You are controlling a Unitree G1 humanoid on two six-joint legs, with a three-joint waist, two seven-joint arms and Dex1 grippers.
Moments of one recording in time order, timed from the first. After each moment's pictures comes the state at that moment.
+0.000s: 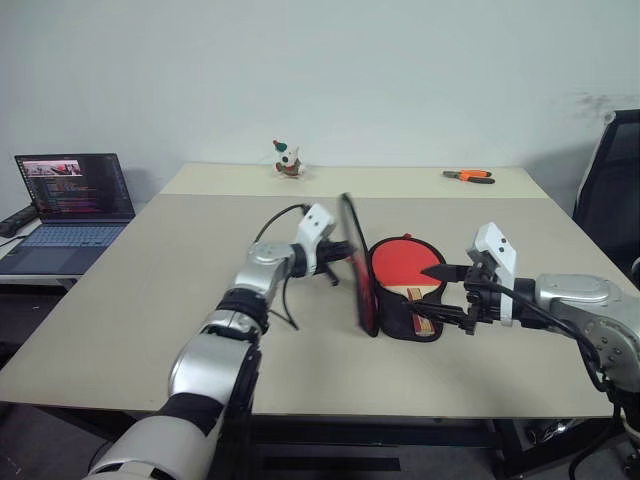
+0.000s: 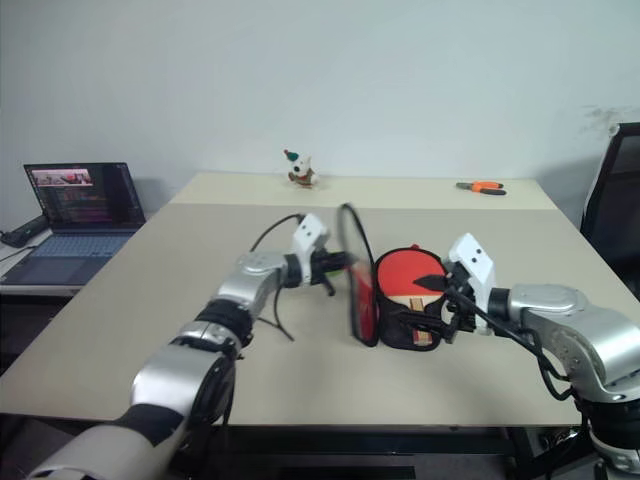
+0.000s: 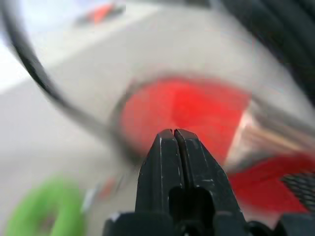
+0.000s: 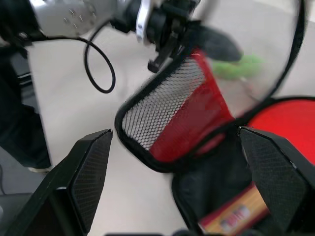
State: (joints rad) left arm -1.26 0.19 -0.03 1.16 -0.04 -0.06 -0.92; right arm -0.55 -0.80 -0.08 -0.39 0.67 1.00 0.77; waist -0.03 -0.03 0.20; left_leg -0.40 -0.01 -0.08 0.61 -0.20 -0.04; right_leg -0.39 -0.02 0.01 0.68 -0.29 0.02
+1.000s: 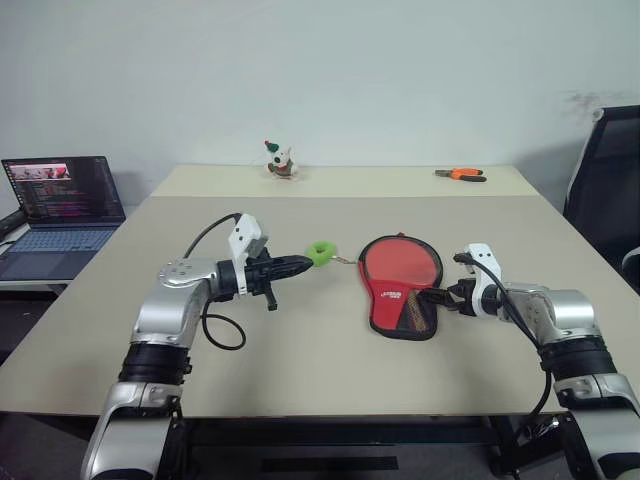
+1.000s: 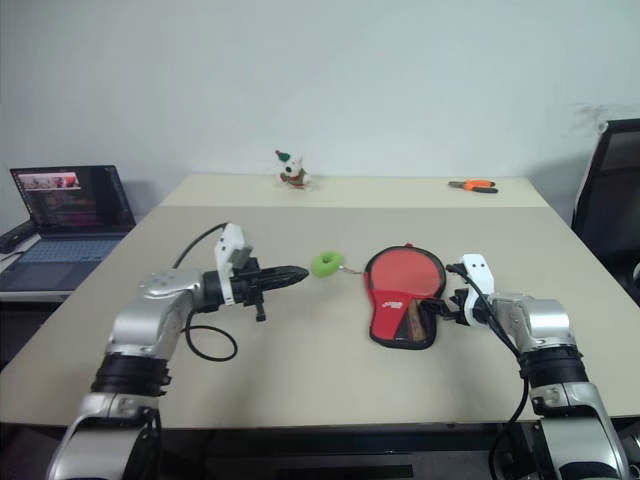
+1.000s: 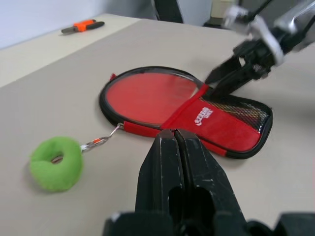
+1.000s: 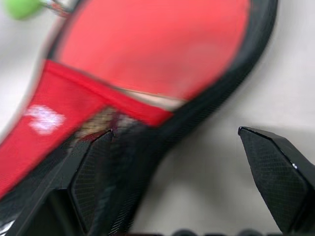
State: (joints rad) left arm -0.71 0.57 0.08 0.20 -0.31 0.41 -1.12; right arm -0.80 -0.53 -0.01 0.48 0.37 0.89 0.53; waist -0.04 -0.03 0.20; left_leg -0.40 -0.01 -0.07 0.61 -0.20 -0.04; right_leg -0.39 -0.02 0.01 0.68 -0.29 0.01
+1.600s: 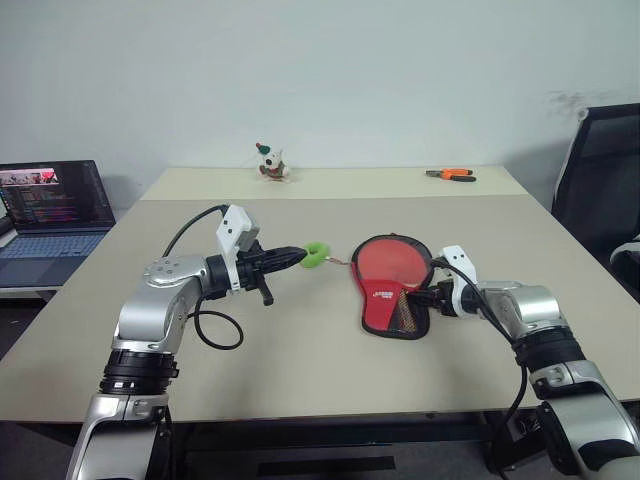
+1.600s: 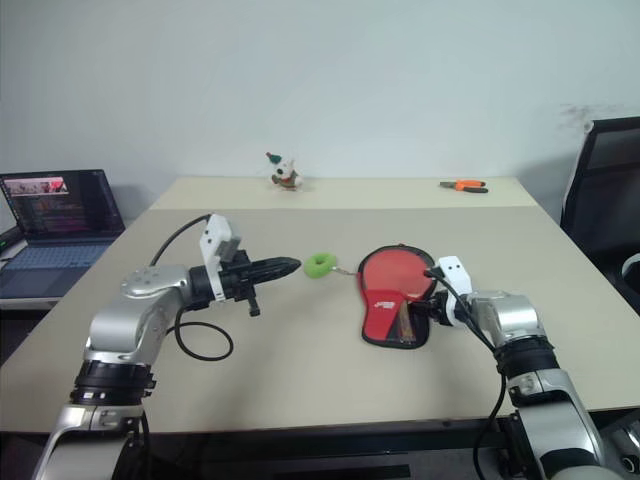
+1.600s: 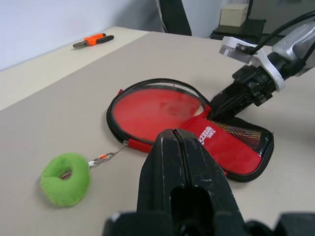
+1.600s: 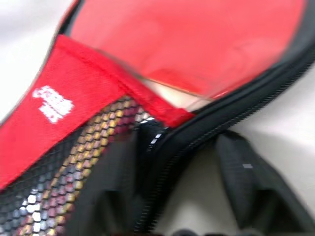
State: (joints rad) left arm -0.70 0.59 0.08 0.13 -0.35 0.46 -1.05; right arm -0.84 -0.44 0.07 0.51 0.25 0.86 0.65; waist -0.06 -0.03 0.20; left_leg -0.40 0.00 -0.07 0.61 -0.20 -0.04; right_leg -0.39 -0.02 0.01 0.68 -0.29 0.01
